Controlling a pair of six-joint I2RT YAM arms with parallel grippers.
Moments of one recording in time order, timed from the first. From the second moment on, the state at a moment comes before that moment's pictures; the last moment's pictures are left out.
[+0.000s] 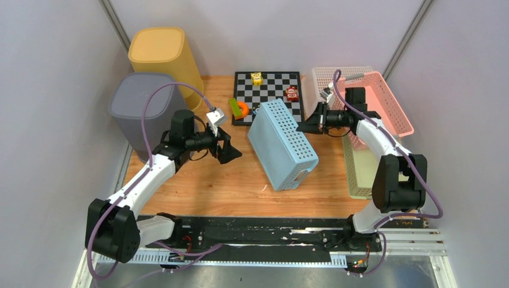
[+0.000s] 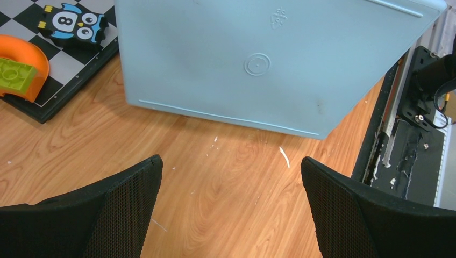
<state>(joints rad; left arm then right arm) -0.29 1.17 0.78 -0.10 0.79 0.12 0.05 1.58 1.16 -0.37 -1.12 0.44</state>
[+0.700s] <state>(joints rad) -0.30 1.13 0.82 -0.25 0.82 0.25 -0.01 1.65 1.21 -0.63 -1.07 0.17</state>
